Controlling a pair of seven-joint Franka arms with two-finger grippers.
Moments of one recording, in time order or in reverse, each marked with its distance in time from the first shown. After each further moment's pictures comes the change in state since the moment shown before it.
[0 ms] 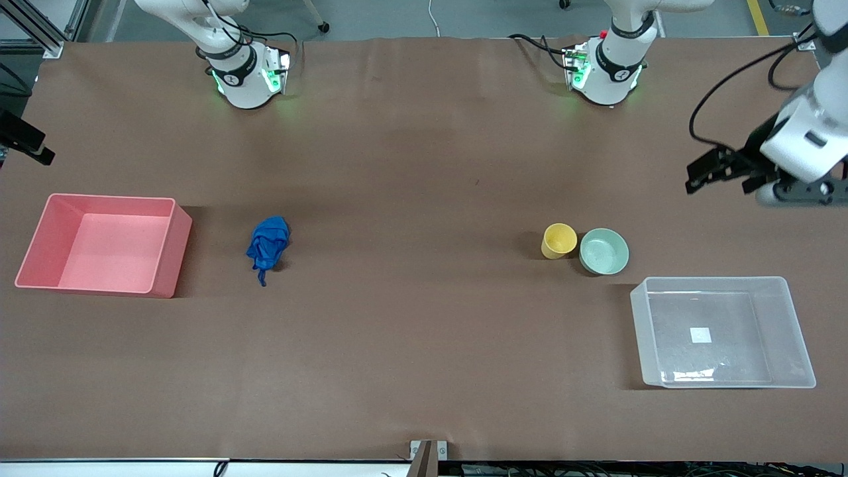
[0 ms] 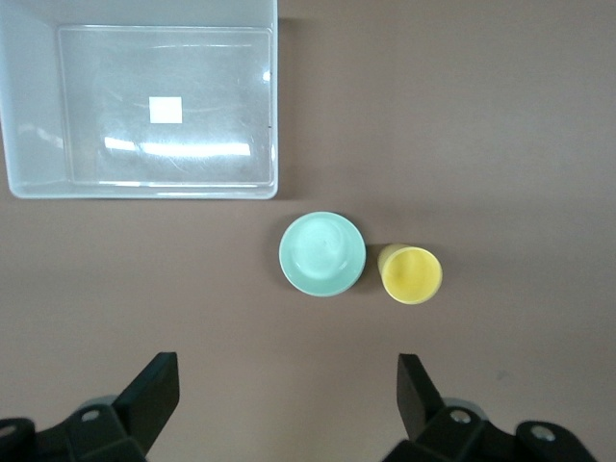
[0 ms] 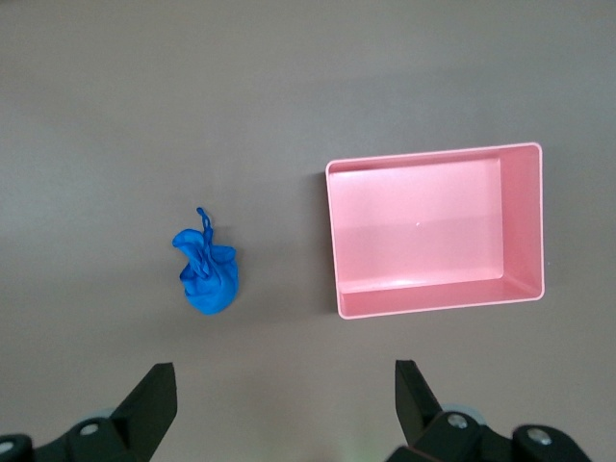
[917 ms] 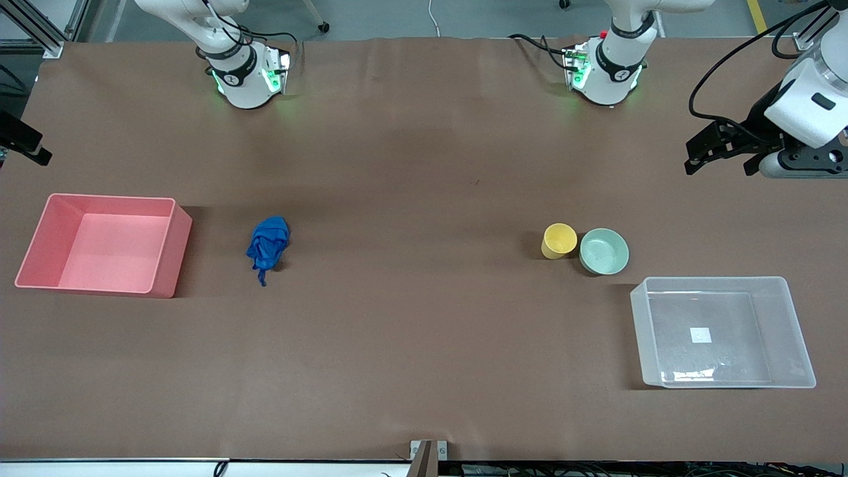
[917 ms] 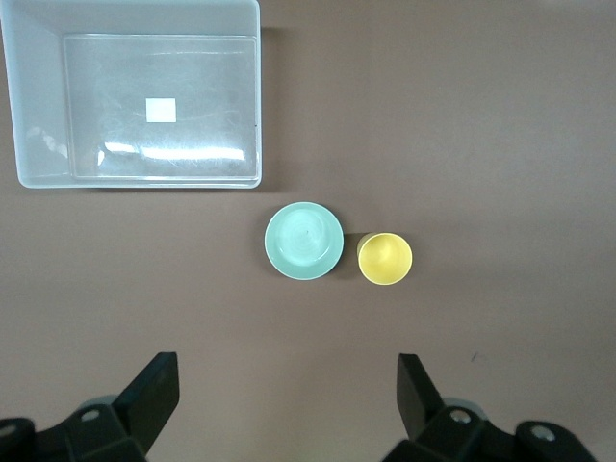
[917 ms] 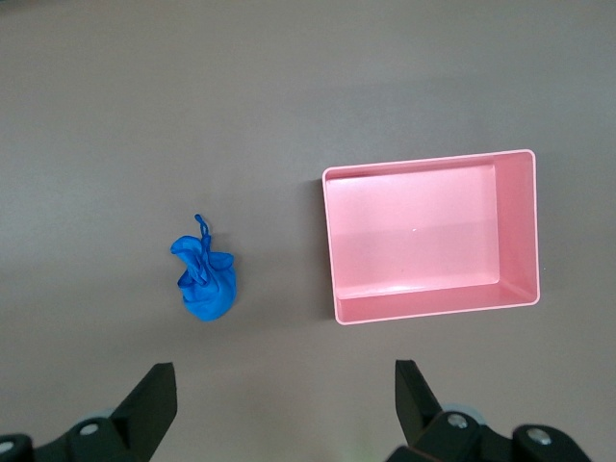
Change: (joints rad) left arm -0.021 -0.070 -0.035 0.098 -0.001 -0.148 -0.060; right arm -0.001 -0.003 -0.002 0.012 -0.005 0.014 0.000
